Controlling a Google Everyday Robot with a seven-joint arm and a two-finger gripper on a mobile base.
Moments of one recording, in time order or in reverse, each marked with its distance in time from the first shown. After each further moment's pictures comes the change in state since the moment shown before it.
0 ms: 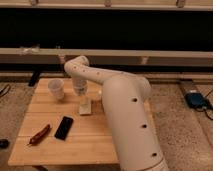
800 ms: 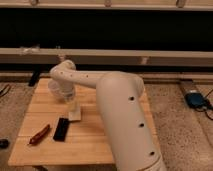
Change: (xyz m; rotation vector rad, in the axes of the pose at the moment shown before) arm -0.070 -0.005 0.011 0.033 0.016 -0.090
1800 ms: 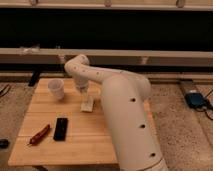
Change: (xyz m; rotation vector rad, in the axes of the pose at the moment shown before) arm 0.120 -0.008 -0.005 0.037 0.097 0.215
